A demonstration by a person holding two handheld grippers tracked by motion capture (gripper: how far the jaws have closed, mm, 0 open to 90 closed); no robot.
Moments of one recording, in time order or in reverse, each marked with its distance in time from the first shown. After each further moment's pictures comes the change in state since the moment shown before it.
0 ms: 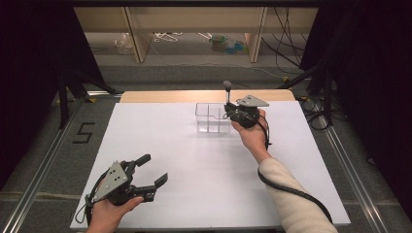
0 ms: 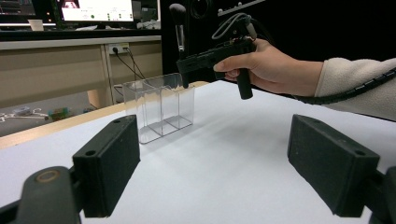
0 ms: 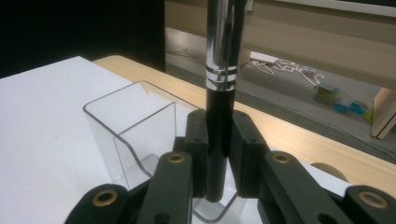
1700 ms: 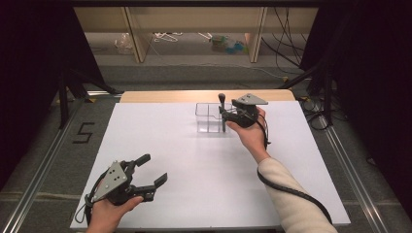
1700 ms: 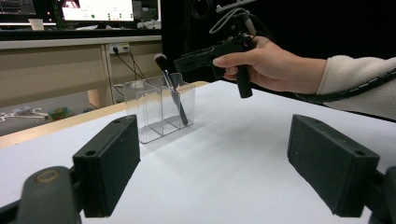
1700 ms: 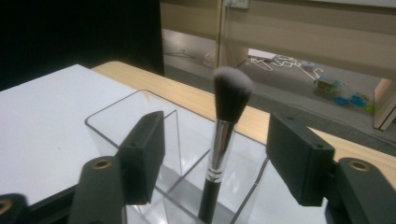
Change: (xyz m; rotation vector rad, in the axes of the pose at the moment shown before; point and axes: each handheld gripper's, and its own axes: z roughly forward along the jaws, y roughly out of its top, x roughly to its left) left arm 0.001 -0.001 0.001 -0.010 -0.005 -0.003; right arm 0.004 0.007 0.001 0.004 -0.009 0.054
